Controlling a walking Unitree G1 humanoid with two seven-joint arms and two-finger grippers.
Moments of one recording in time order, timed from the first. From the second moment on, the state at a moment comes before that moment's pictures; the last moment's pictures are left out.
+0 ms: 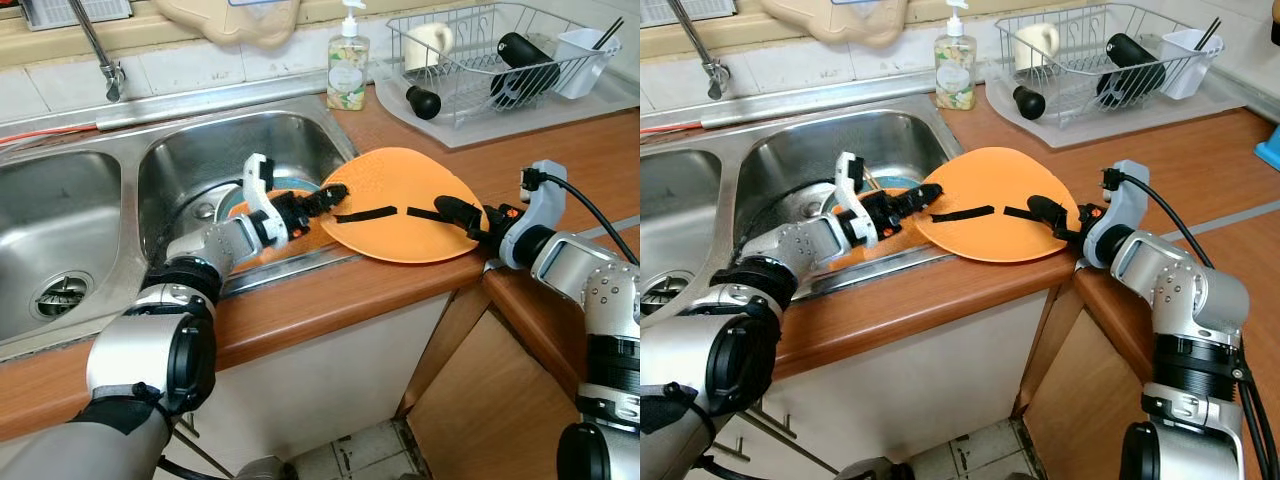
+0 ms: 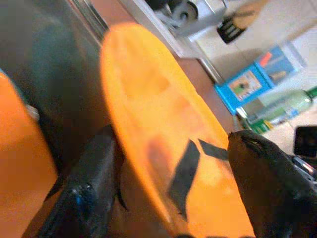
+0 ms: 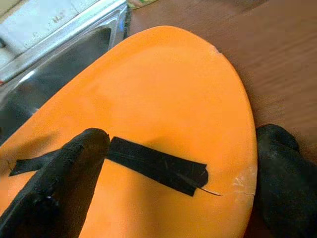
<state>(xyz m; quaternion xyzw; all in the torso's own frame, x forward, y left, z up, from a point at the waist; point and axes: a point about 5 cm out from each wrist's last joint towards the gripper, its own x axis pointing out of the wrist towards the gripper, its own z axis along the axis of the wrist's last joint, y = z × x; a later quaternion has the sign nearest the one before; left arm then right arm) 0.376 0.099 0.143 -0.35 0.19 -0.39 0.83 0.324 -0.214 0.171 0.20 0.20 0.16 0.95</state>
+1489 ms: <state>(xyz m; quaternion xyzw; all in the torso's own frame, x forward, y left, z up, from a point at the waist) 0.389 0.141 0.190 -0.49 0.06 -0.35 0.80 0.339 -0.173 0.213 0.23 0.13 0.23 0.93</state>
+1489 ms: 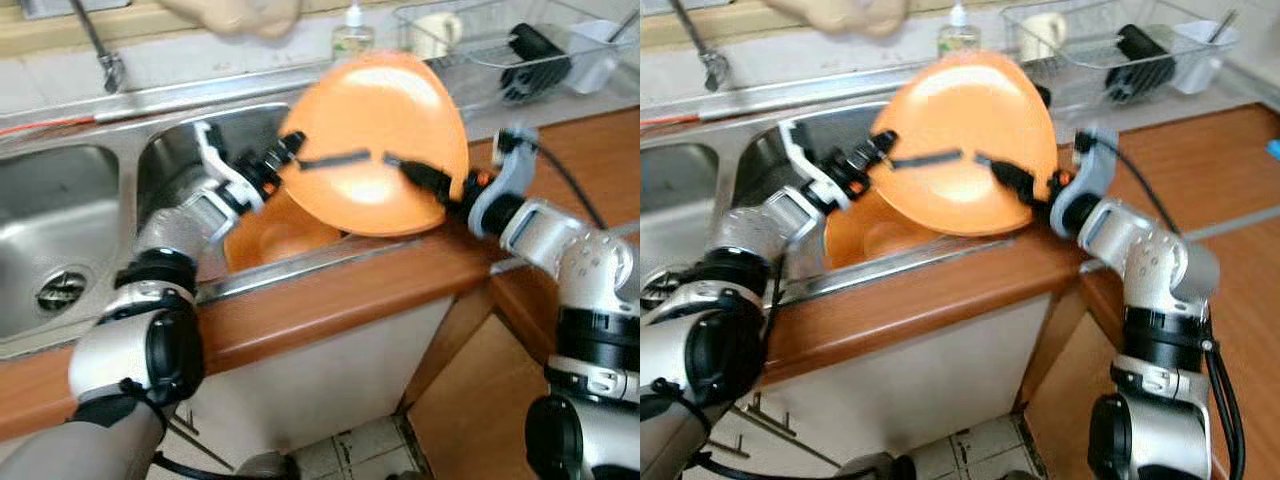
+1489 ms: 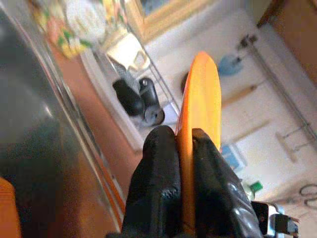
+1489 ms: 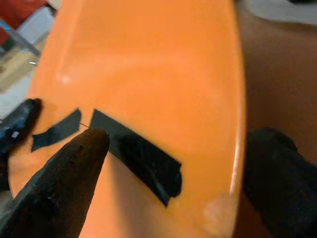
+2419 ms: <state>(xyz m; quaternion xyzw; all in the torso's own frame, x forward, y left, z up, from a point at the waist) 0.365 0.225 0.151 -0.31 0.10 -0.05 0.94 0.310 -0.122 0.200 -0.01 0.16 0.38 0.91</state>
